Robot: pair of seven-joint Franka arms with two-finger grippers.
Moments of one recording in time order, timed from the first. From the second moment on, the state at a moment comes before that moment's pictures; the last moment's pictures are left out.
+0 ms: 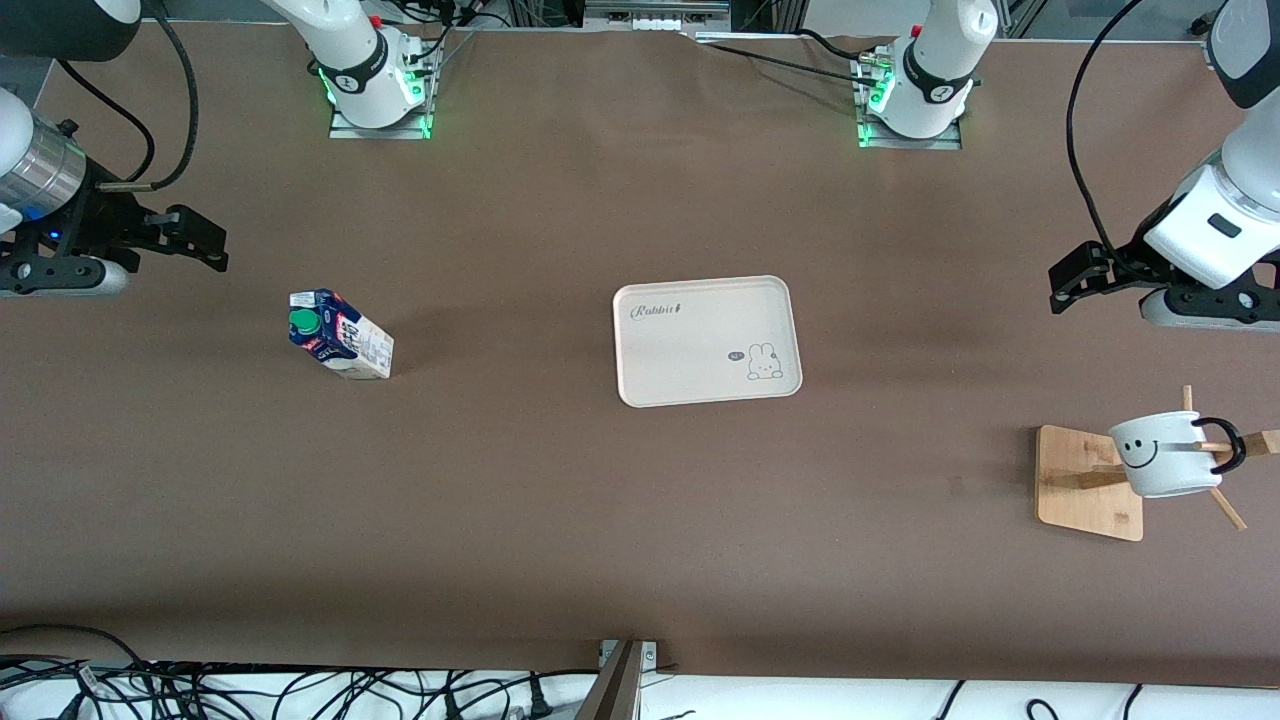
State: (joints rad) left arm -0.11 0.06 0.05 -1.64 0.02 1.77 -0.01; right arm 0.21 0.06 -0.13 -1.58 -0.03 1.60 0.04
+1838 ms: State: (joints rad) left arm -0.12 0.07 0.04 -1.62 0.02 1.72 -0.01; right arm 0.23 0.32 -0.11 -1.69 0.00 1.83 0.04
